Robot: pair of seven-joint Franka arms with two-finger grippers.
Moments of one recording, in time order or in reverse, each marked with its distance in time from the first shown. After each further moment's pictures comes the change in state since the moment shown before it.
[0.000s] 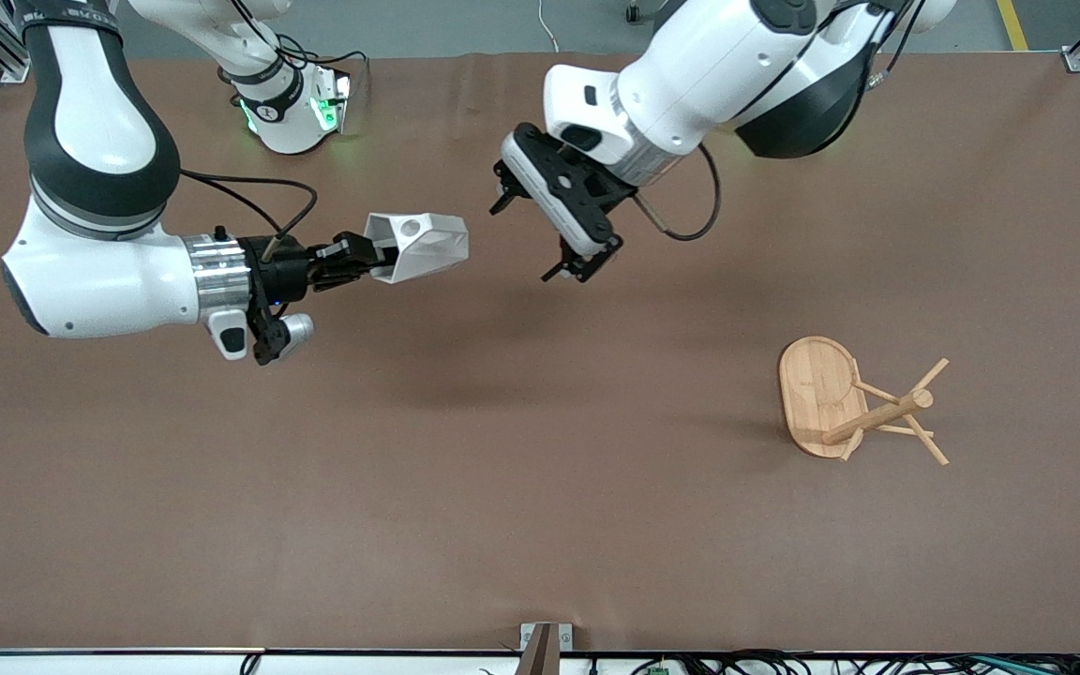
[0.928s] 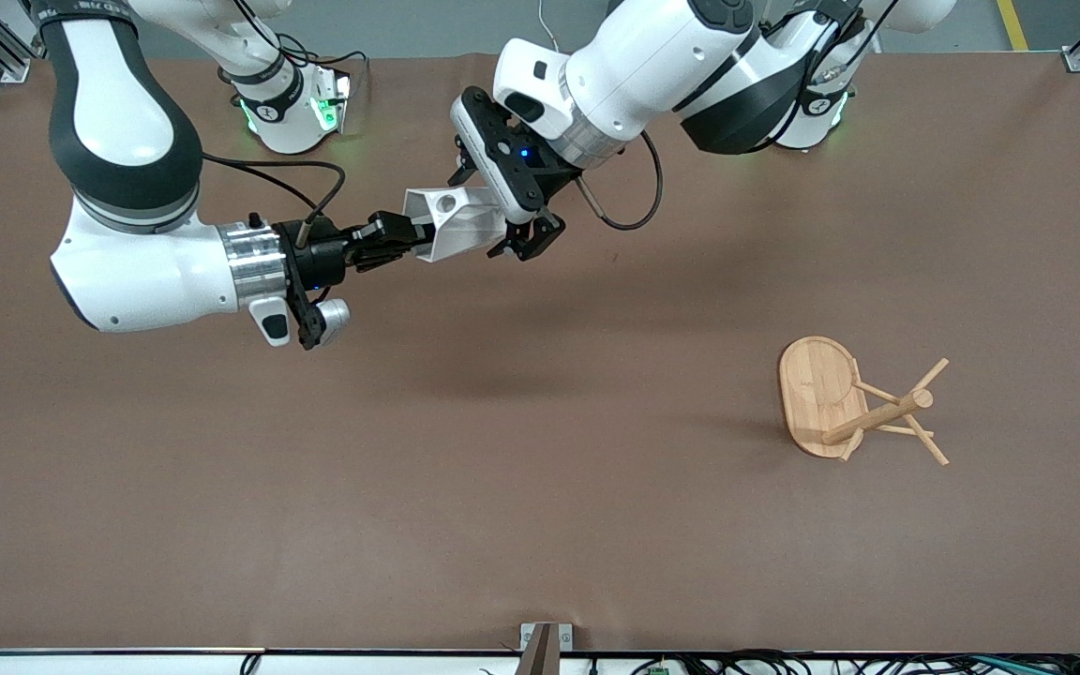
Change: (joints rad) left arm -0.003 0.015 -0.069 0.005 -0.013 0.023 0.074; right arm 0.045 0.001 0.018 -0.004 0.107 0.035 0.042
